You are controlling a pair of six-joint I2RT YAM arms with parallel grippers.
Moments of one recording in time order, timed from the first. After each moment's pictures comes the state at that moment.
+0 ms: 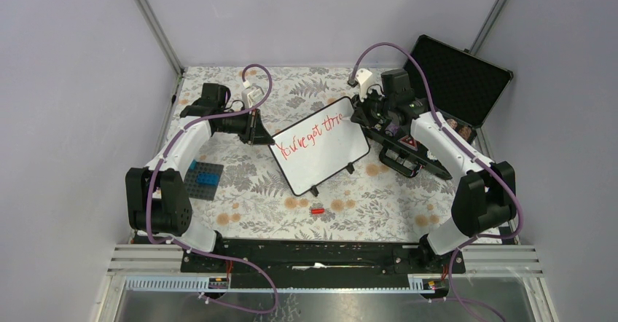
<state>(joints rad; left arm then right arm) -0.09 1.53 1.19 -0.69 0.97 0.27 0.36 1.57 1.29 -0.42 -0.43 -0.33</state>
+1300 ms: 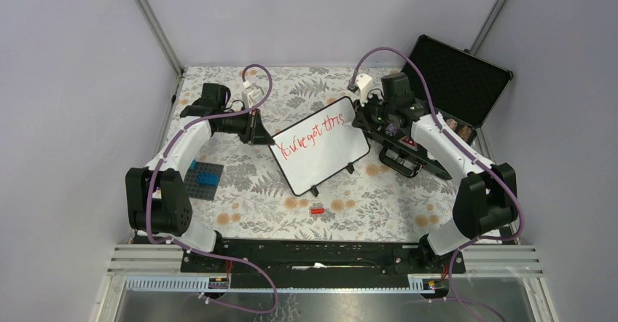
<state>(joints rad) -0.09 1.53 1.19 -0.69 0.97 0.27 0.35 1.55 1.25 -0.45 -0.43 -0.36</state>
